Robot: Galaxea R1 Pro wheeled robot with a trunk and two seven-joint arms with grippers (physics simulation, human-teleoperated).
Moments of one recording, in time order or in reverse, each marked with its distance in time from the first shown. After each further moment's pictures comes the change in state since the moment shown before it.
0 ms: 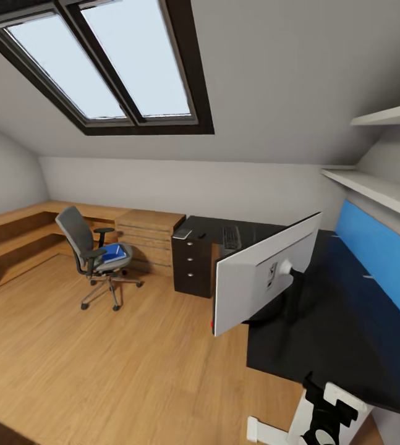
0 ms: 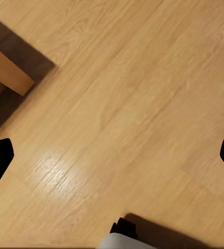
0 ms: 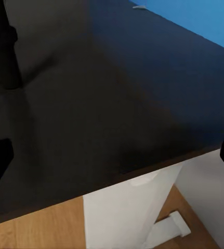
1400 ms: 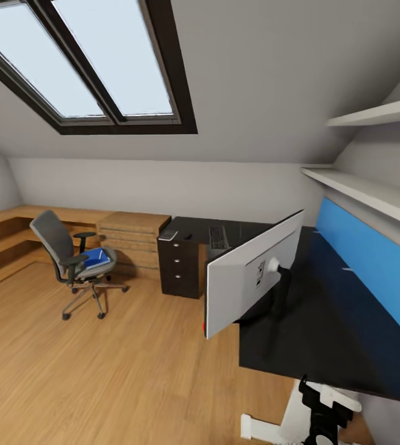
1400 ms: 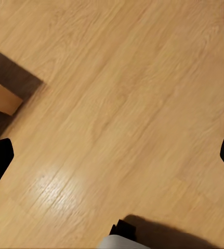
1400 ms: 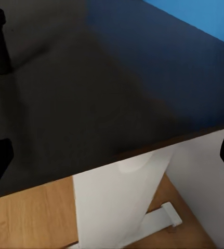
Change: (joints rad) left arm 0.000 -0.001 0.002 0.002 0.003 -0.010 0.000; right arm 0.000 0.001 0.002 0.038 0.025 -0.002 0.064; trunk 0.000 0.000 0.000
